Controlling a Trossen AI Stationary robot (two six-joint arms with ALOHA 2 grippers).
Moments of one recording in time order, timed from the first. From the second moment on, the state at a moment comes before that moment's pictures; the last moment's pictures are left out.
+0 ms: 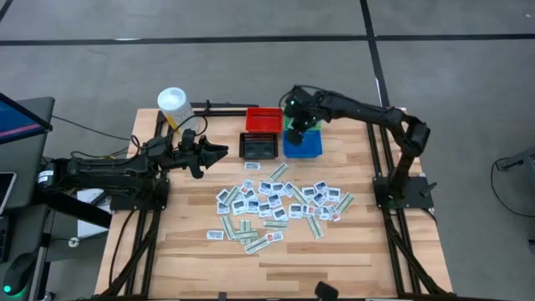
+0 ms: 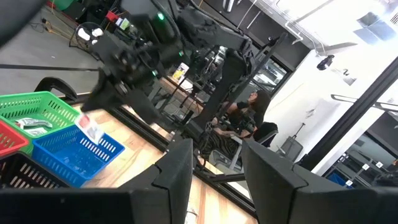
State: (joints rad) left arm 0.20 0.78 0.32 0.61 0.08 -0.61; right arm -0.53 1.79 1.49 -0.82 0.08 -0.03
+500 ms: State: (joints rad) left arm 0.20 0.78 0.32 0.61 0.08 -0.61; right arm -0.73 1.79 1.49 -0.67 0.08 -0.14
